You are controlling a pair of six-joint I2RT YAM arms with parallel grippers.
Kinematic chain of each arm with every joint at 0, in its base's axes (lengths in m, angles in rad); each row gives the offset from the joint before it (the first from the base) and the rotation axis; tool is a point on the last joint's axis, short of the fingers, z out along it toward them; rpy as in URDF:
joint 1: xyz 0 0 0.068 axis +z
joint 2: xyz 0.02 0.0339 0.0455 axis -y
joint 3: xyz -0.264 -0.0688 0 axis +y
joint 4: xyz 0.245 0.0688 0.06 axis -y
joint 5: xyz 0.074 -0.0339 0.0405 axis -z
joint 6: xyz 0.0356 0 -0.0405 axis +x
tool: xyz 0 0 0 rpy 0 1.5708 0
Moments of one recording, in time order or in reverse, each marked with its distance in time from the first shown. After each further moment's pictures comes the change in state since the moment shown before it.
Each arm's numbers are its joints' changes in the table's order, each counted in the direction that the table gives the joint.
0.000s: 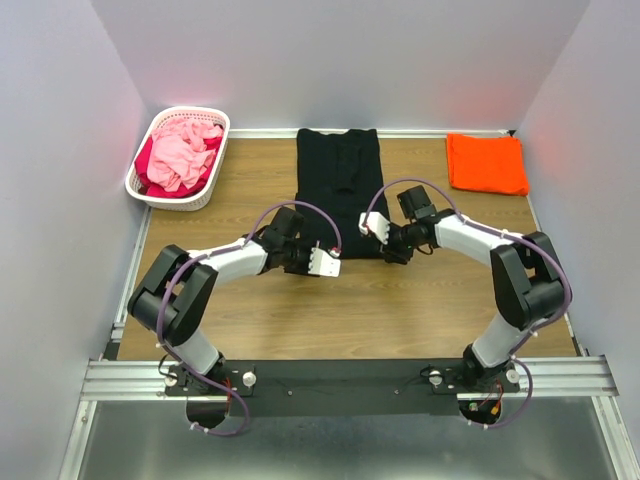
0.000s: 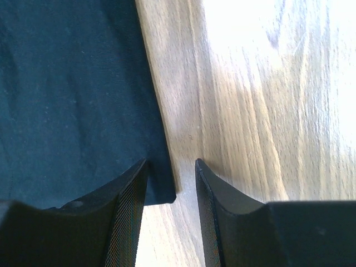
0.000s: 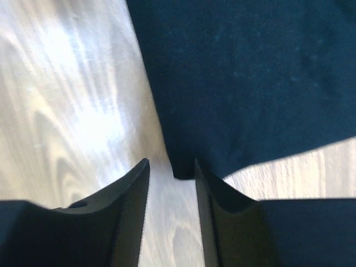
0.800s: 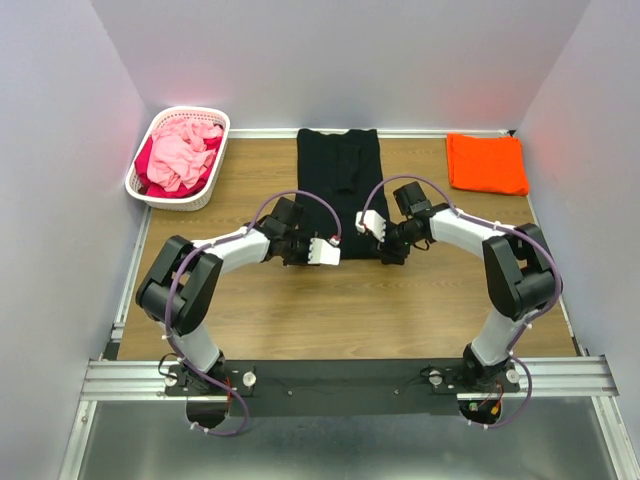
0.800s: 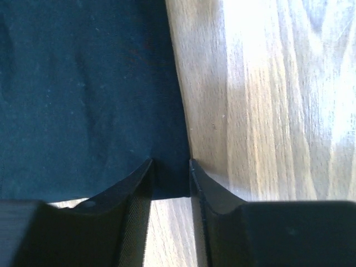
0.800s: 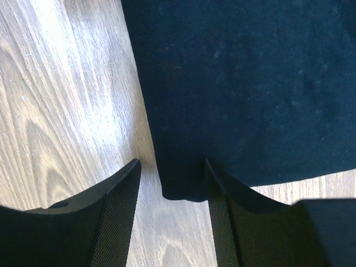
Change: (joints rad) left arm 0.040 -0.071 -0.105 -0.097 0.002 -0.013; right arm 0.000 -0.065 -0.067 -0.051 -0.033 -0.042
